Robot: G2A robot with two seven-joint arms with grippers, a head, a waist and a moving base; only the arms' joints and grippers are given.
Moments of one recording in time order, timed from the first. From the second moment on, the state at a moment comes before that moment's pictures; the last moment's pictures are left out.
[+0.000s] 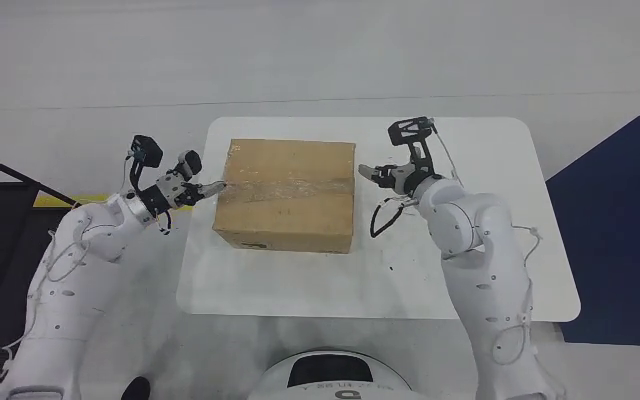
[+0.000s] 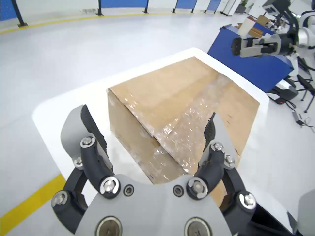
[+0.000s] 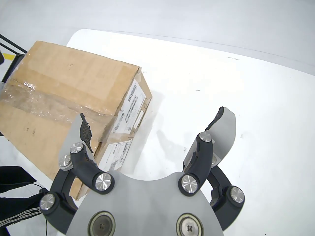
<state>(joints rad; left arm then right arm) 1.28 -0.94 -1.43 -1.30 0.62 -0.92 -0.27 -1.31 -1.39 1.37 -1.90 -1.20 0.00 0.96</state>
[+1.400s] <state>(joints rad) 1.32 -0.92 -1.42 -1.27 0.14 -0.98 -0.45 -1.30 -1.37 1.33 -1.83 -1.18 0.02 0.99</state>
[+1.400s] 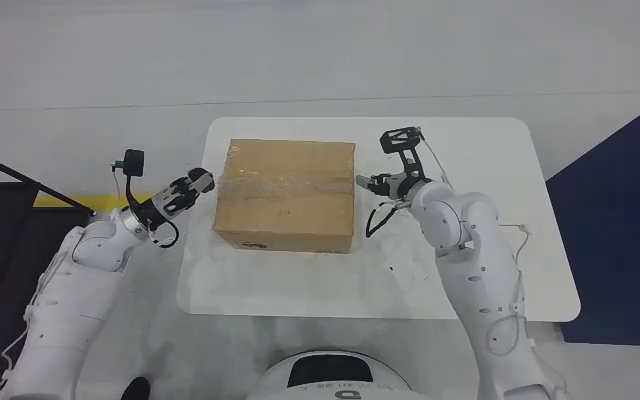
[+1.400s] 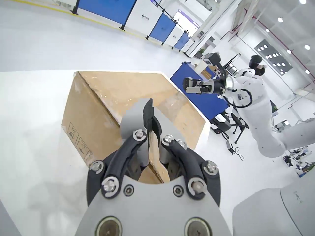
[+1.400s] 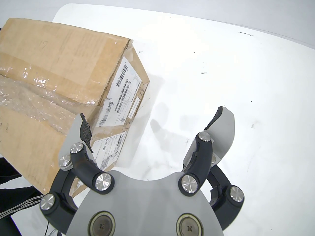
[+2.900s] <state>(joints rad) 1.27 -0.93 -1.37 -1.19 0.19 -0.89 -0.48 -1.31 -1.35 1.28 -1.83 -1.17 0.04 0.95</state>
